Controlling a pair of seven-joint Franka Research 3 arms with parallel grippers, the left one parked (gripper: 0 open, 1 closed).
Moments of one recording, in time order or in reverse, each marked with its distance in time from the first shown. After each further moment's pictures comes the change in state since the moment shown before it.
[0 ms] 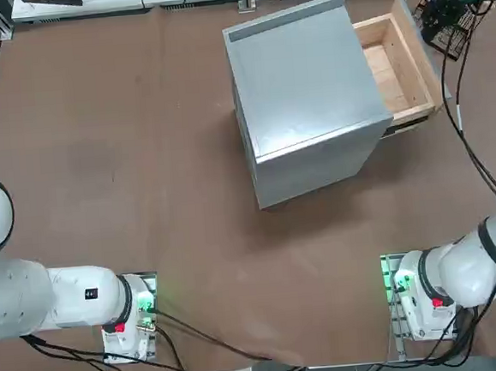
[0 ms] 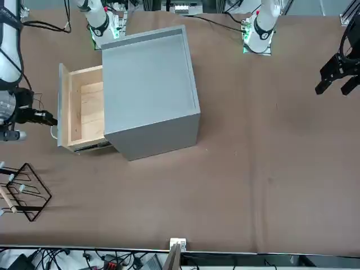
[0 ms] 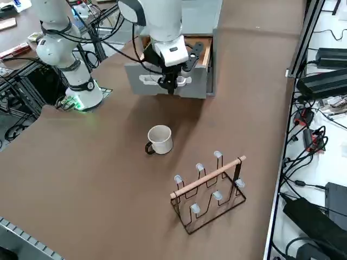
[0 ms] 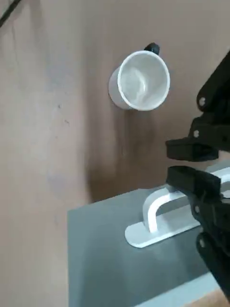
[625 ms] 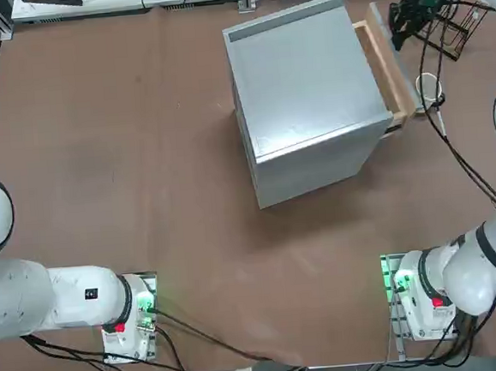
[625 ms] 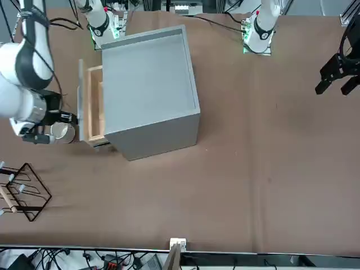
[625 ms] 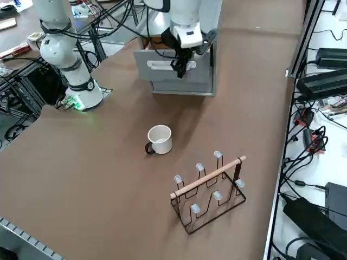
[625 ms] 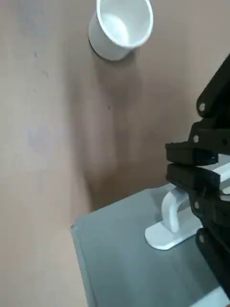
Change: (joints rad) arm 0.184 0.005 0.004 -0.001 -0.001 -0.020 0.245
